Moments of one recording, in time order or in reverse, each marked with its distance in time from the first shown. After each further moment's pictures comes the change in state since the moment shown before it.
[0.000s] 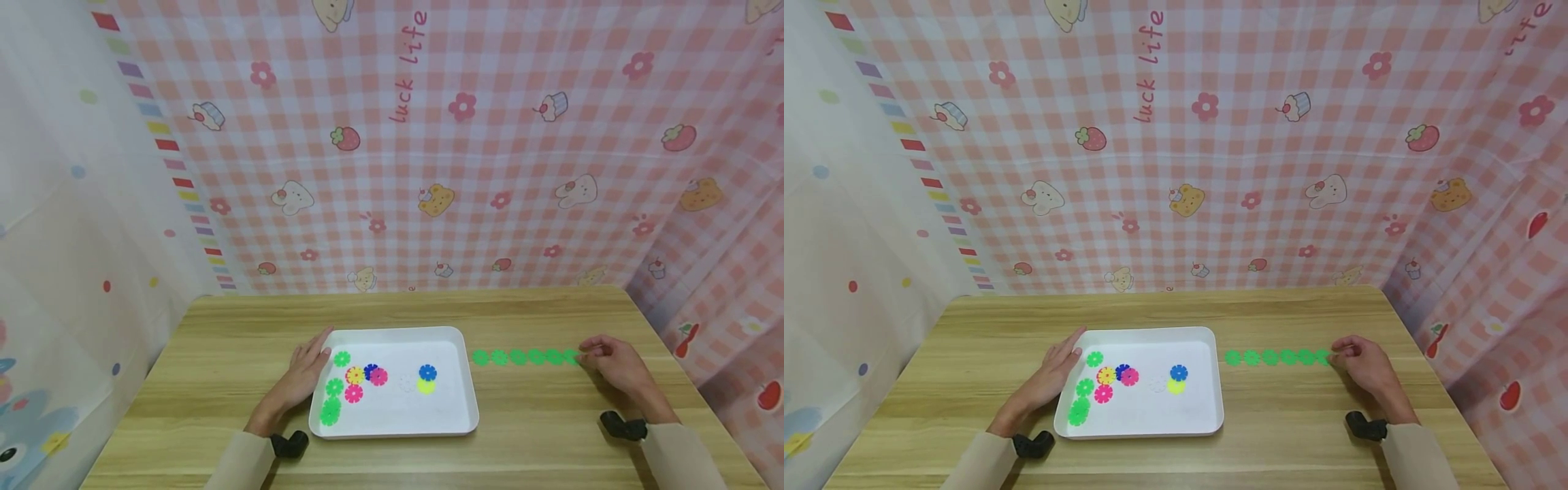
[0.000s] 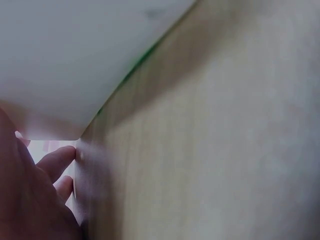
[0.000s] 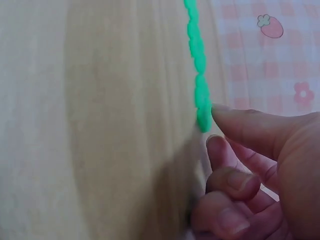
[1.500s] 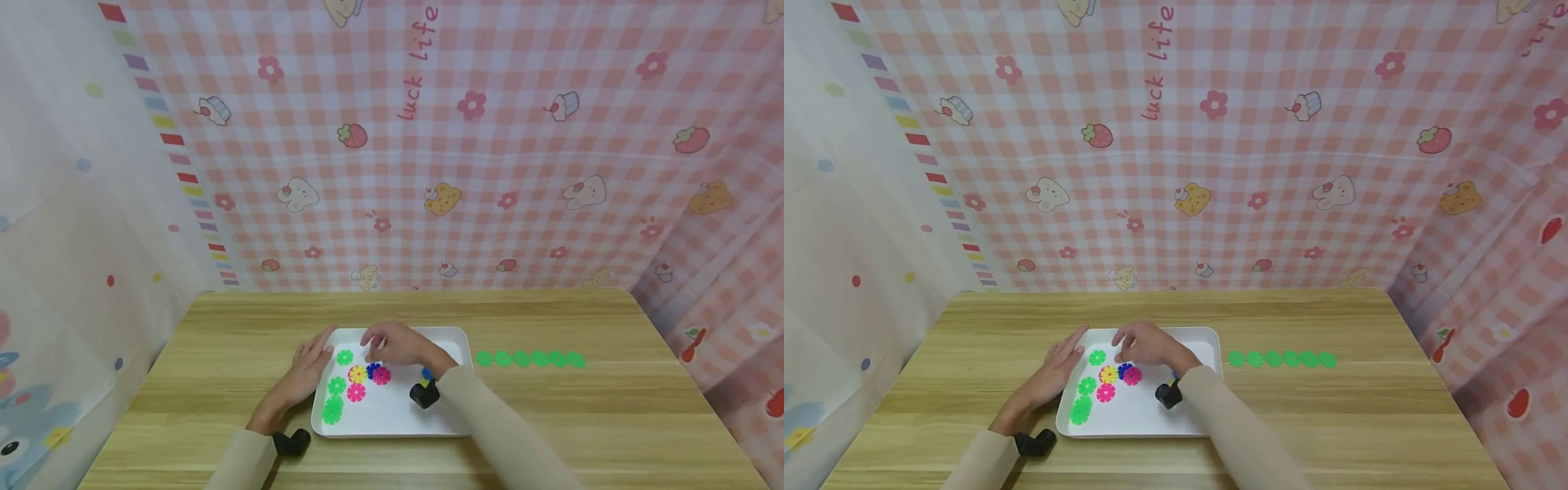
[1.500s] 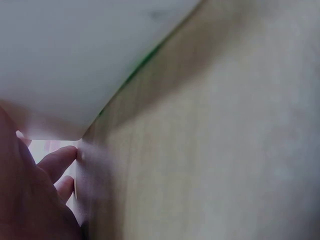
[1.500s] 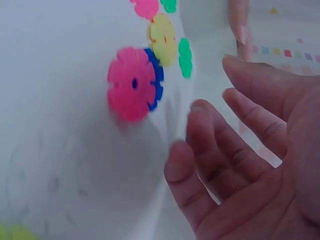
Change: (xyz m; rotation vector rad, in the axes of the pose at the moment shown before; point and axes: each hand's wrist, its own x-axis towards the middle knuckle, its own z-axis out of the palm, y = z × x) left_hand 0.000 -0.001 -0.002 0.010 -0.003 -0.022; right_hand 0.050 -0.274 0.216 0.095 -0.612 -0.408
